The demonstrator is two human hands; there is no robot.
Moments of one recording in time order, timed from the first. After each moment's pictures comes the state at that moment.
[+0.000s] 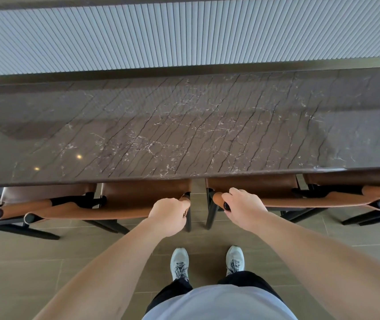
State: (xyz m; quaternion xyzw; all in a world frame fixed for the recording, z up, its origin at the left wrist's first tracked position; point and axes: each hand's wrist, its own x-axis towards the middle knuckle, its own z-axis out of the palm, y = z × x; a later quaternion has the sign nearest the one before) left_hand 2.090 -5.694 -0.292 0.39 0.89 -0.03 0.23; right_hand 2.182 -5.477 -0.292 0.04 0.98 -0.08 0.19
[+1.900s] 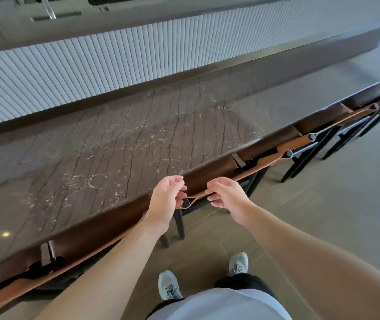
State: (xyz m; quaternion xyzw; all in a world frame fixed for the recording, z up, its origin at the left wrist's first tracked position) left_hand 2.123 -5.600 -0.233 0.12 0.70 0.58 0.40; right_hand 2.247 -5.469 -0.238 0.50 0.55 -0.67 -0.07
